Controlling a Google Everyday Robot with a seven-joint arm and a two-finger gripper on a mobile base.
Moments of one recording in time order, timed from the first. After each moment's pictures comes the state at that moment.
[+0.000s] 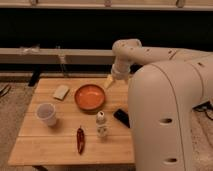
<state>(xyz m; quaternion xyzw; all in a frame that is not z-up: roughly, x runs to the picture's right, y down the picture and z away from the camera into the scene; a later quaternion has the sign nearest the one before) 0.066 -0.019 0.826 -0.30 0.12 0.55 0.77</state>
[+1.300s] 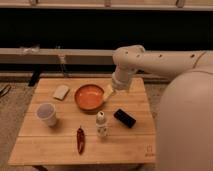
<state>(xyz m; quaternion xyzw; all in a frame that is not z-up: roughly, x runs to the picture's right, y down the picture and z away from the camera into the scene) 0.051 0.048 0.735 -0.32 0.10 0.53 0.78</state>
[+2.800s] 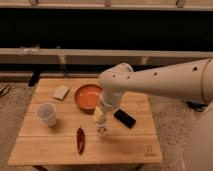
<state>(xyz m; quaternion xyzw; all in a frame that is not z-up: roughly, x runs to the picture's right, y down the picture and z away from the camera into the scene) 0.002 0.119 0.702 -0.32 0.09 0.45 0.83</state>
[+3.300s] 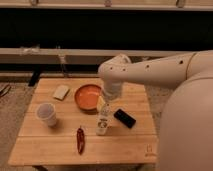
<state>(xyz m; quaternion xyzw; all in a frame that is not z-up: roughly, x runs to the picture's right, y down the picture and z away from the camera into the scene) 0.025 0.062 0.747 -0.27 0.11 0.45 0.85</state>
